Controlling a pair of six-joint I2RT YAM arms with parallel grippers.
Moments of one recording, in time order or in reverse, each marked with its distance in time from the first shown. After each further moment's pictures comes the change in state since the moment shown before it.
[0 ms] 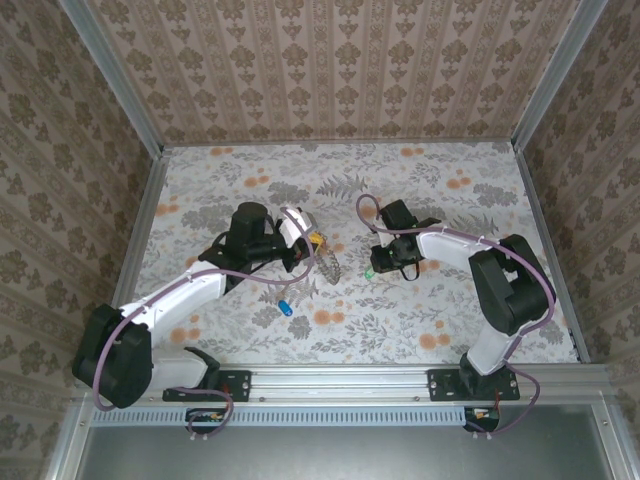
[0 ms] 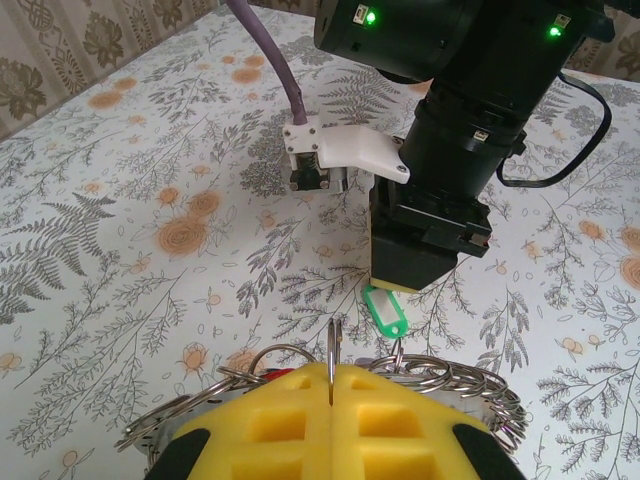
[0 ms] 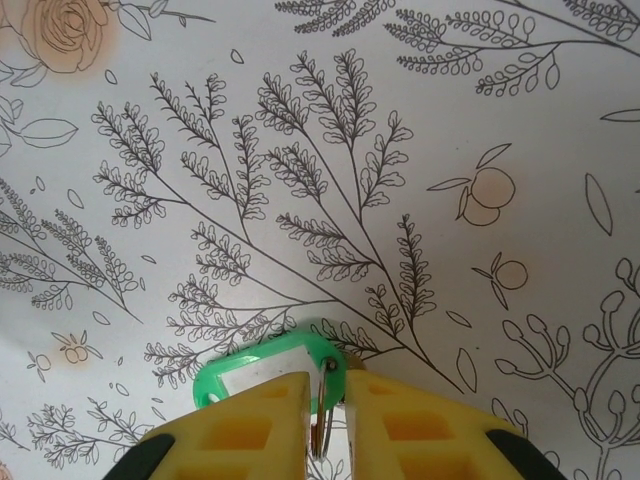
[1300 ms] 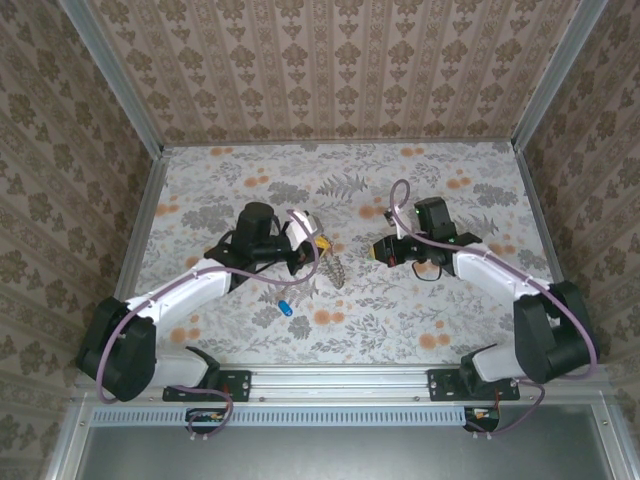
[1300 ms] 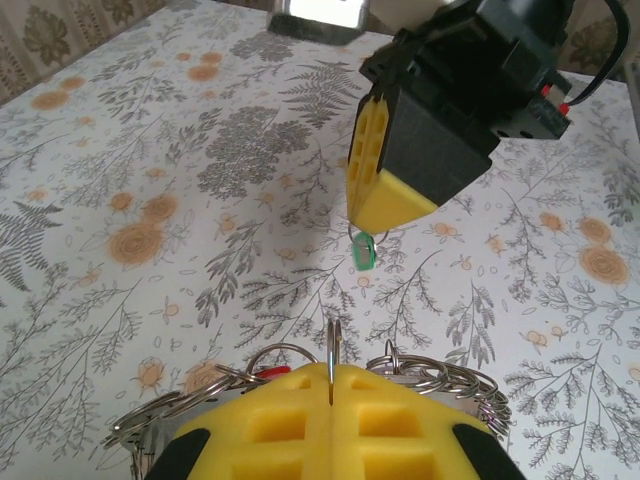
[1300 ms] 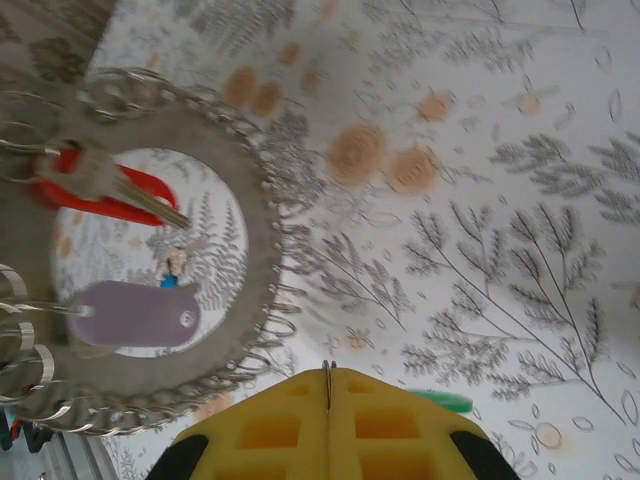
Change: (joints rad) left arm -0.028 0.039 0.014 -0.001 0.058 0.015; right arm -0.120 -0.349 -0.205 0.272 -0.451 -0.012
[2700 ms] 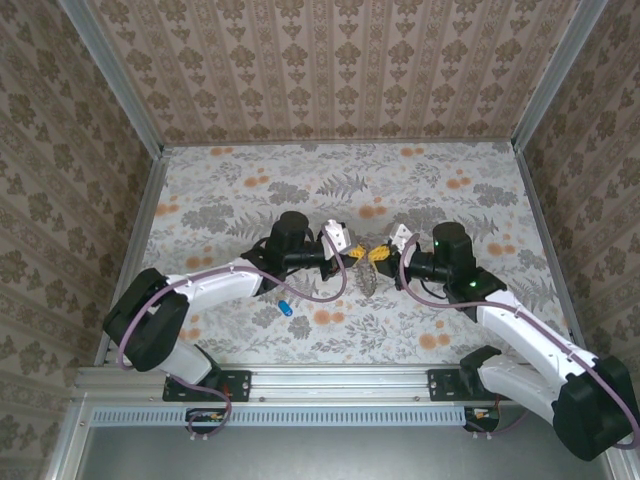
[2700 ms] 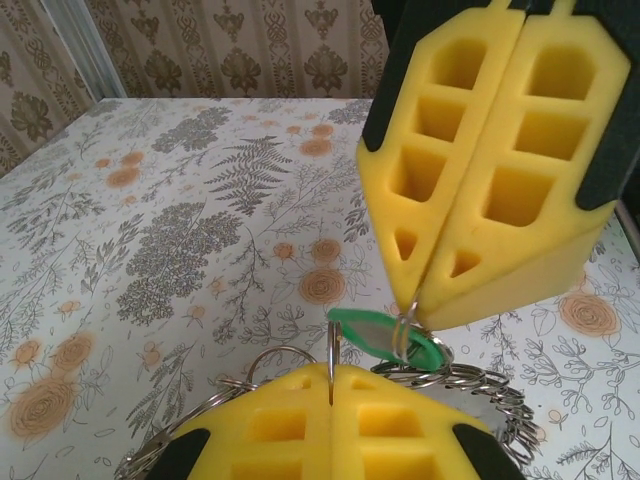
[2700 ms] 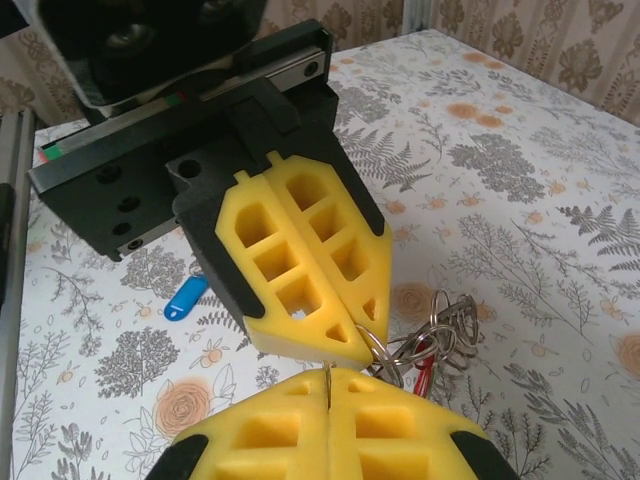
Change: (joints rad) left arm -0.195 0.199 0.026 0.332 -0.040 0.009; right arm 0.111 -0.393 -0.224 0.218 0.031 -0.404
